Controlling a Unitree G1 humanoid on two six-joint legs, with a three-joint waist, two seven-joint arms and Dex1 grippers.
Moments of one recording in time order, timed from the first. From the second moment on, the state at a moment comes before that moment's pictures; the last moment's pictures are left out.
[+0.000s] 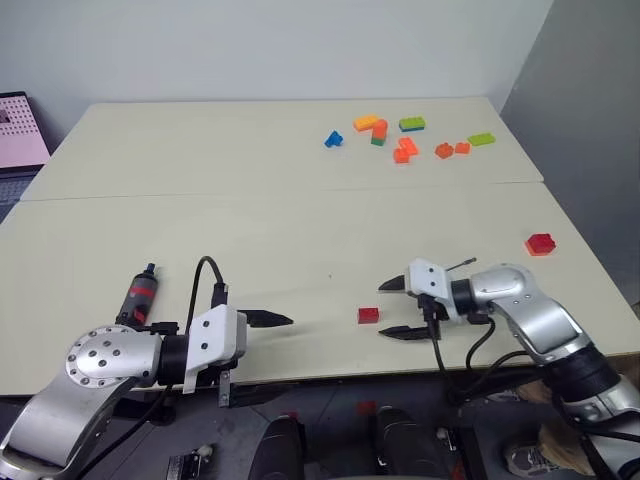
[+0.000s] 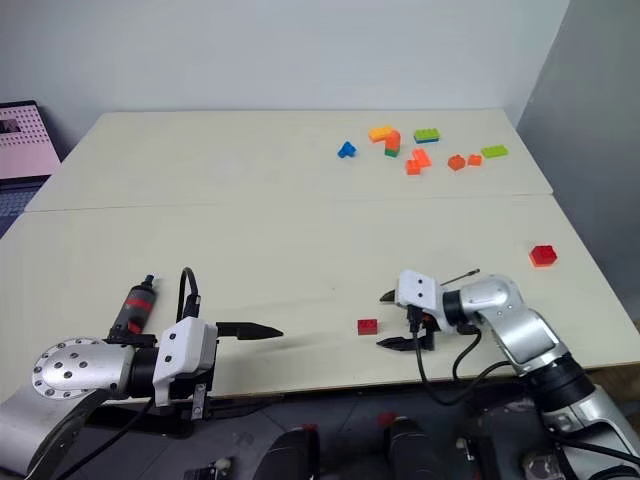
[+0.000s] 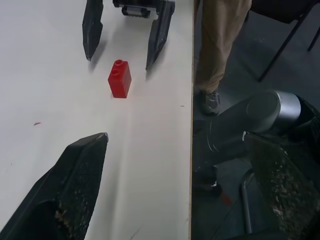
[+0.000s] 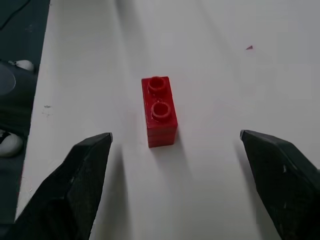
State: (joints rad) left arm 0.15 0.92 0.11 -0.61 -0.48 0.31 -1.11; right arm -0.47 -0.62 0.38 -0.01 0.14 0.29 1.15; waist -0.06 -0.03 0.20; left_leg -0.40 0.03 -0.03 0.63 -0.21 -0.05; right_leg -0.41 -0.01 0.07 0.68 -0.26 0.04
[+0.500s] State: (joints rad) left arm 0.11 0.91 0.10 -0.63 -0.50 0.34 -1.09; right arm -0.48 -0.57 0.38 0.03 0.11 0.23 1.14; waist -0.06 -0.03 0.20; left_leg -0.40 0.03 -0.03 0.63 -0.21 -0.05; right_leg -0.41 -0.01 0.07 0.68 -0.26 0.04
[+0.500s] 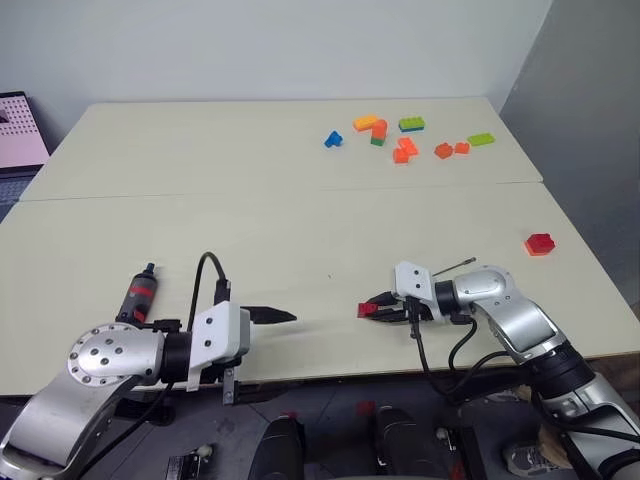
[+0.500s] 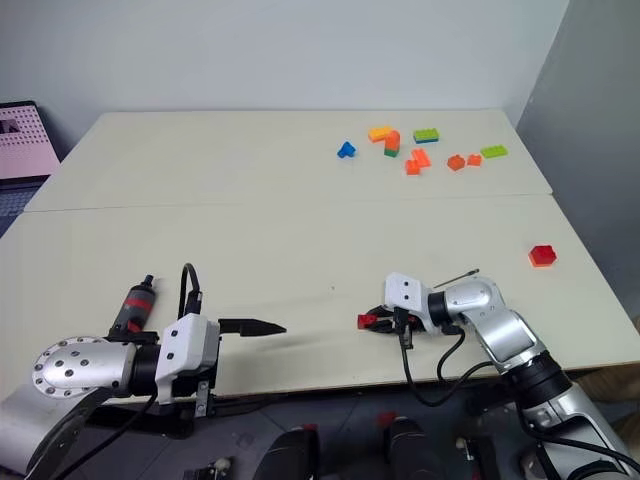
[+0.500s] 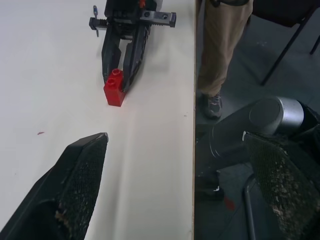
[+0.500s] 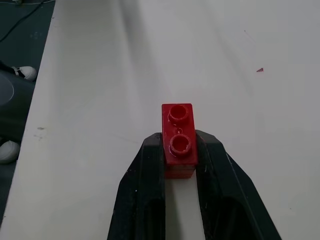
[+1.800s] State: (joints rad) left arm -0.23 0.70 -0.12 -0.47 -0.51 0.41 -1.05; right arm -0.14 -0.71 -0.31 0.10 0.23 0.46 0.64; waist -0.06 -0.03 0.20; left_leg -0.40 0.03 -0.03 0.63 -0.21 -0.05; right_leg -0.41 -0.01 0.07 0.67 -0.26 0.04
